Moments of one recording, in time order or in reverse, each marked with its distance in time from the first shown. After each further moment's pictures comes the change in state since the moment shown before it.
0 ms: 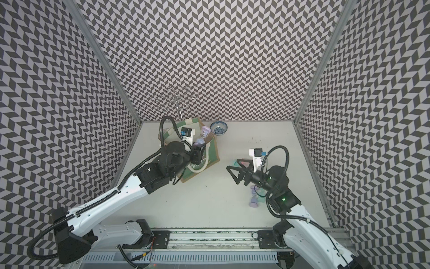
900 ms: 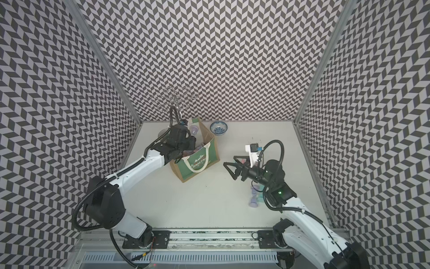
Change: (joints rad) left arm 0.343 0.380 0.126 -0.059 0.163 0.027; right arm 0.000 0.100 0.042 0.045 -0.028 0.009
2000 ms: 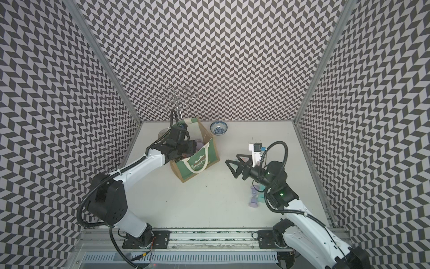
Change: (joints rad) left arm 0.034 -0.012 -0.037 -0.031 0.085 -0.009; right arm 0.000 -0.041 -0.002 -0.012 0.090 0.003
